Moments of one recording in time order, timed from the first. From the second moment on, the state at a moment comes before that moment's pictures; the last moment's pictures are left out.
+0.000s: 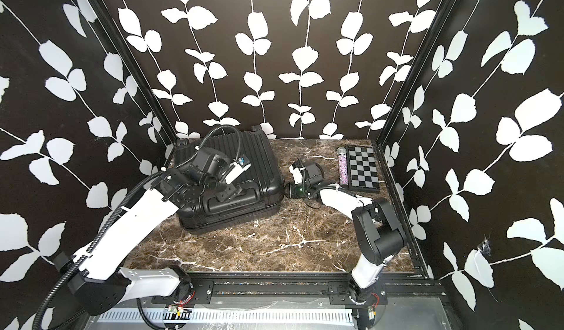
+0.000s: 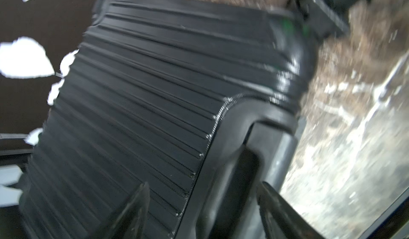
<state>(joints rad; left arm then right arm) -0.68 1.27 1.43 -0.97 -0.15 0.30 0.48 1.68 1.04 -0.19 -0.38 0.35</state>
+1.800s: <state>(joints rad) -0.53 1.18 1.16 -1.20 -0.43 -1.17 0.79 1.77 1.10 -0.15 -0.27 0.35</state>
